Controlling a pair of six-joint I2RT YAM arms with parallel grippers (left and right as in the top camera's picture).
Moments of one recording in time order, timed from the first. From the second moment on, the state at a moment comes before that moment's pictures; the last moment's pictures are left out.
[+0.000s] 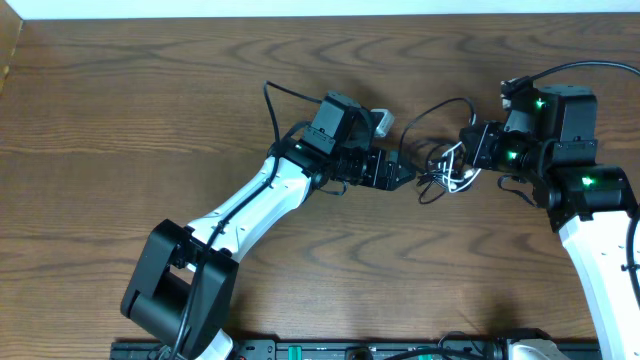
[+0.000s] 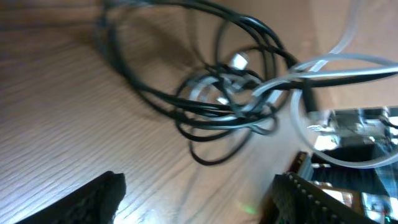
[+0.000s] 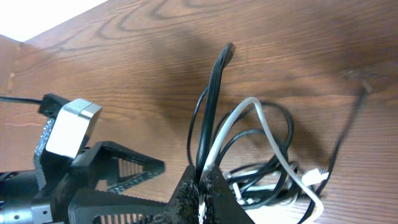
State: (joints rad) left arm -0.57 1.75 1.18 -0.30 0.69 -0.43; right arm 0.07 1.24 1.12 -0.68 -0.37 0.37
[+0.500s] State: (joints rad) left arm -0.57 1.75 1.18 -0.24 0.79 -0.84; right arm 0.10 1.24 1.12 -0.65 -0.42 0.70
